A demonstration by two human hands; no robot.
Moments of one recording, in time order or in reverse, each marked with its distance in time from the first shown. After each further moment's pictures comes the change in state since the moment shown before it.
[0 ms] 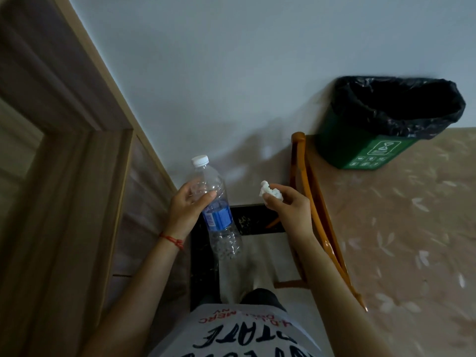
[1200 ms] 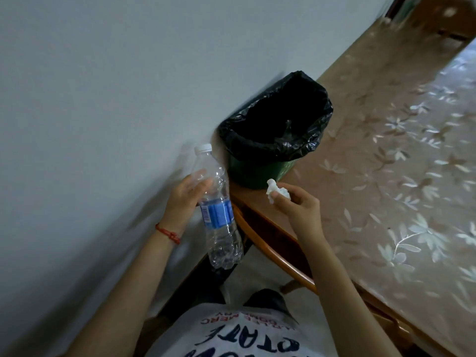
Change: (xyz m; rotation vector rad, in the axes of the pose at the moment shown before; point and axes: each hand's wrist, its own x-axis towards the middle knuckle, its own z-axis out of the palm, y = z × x) left_hand 0.240 0.086 0.193 0.194 -0.844 -0.033; right_hand 0.119 -0.027 -0.073 0.231 0.792 0.162
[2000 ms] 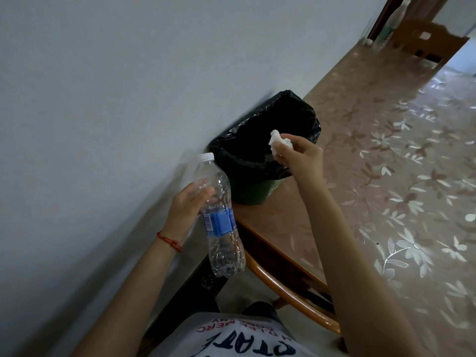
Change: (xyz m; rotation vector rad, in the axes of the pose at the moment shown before) left_hand 0.021 0.006 0.021 -0.073 -0.075 -0.005; right_hand 0.087 -0.086 -0.004 0.037 0.107 -0.109
